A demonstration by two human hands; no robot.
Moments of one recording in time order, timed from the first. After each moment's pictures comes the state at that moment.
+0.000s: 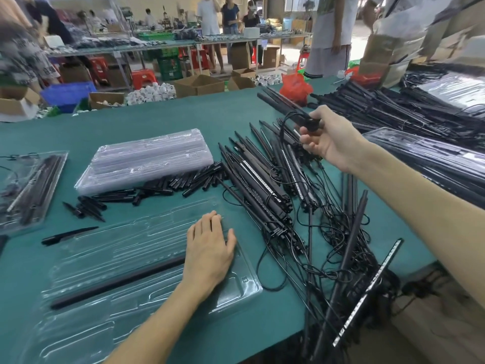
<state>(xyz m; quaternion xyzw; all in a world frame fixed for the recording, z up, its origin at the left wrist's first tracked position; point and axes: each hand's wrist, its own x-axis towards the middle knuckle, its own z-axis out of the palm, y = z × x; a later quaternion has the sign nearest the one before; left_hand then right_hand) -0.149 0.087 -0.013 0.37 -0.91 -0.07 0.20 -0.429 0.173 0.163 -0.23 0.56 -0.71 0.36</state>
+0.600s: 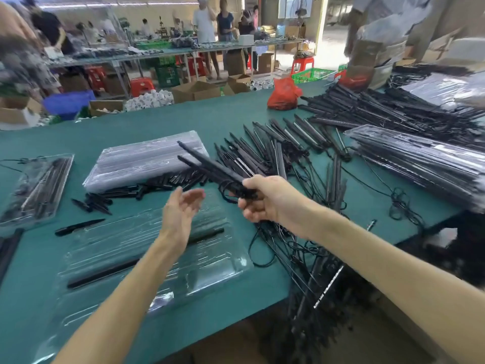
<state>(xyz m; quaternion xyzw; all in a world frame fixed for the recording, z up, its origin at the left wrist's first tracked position) -0.131 0.066 0.049 0.35 -0.49 -0.71 0.38 -0.275 0.228 0.124 -0.31 0.56 -0.58 0.50</state>
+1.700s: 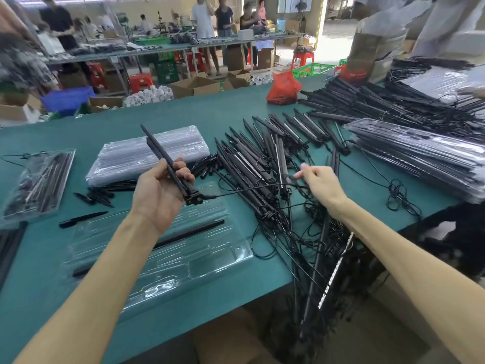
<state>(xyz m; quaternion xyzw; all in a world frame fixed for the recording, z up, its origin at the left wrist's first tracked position) -0.106 0.079 0.128 0.18 -0.27 -0.88 0.36 -0.377 0.256 0.063 -0.32 0.80 -0.49 0.11</state>
